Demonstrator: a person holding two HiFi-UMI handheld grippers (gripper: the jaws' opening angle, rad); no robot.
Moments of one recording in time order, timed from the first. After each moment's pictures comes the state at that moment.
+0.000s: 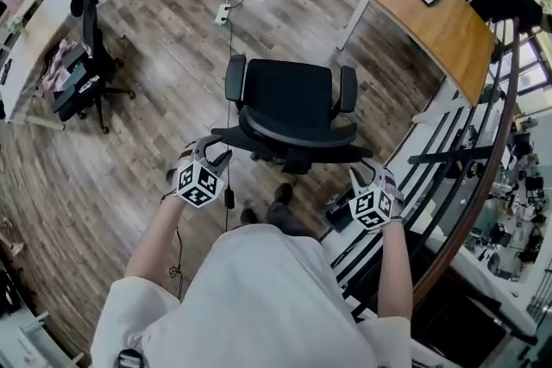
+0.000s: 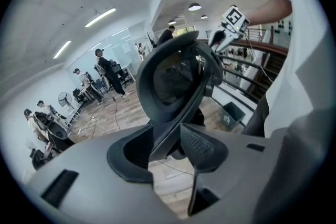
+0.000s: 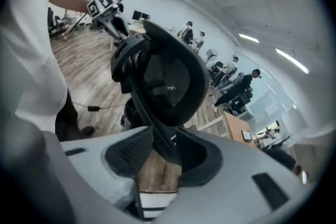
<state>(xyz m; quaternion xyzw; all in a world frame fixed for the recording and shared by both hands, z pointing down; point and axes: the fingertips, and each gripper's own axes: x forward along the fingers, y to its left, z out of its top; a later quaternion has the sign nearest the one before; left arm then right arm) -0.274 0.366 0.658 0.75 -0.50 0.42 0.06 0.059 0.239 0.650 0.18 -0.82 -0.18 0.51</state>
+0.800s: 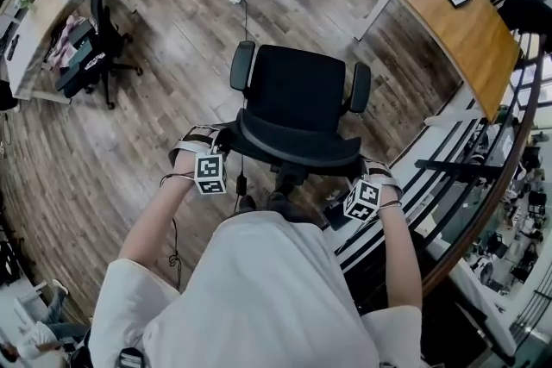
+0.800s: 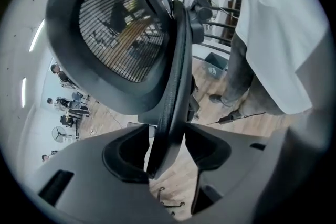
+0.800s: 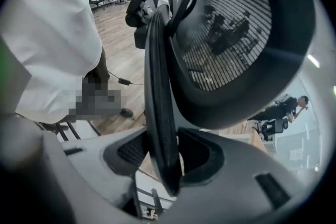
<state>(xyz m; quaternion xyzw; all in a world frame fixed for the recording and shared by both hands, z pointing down) -0.274 0.337 0.741 0.70 -0.33 0.64 -0.01 0.054 0.211 0.746 -0.06 -0.74 -0.25 0.62</state>
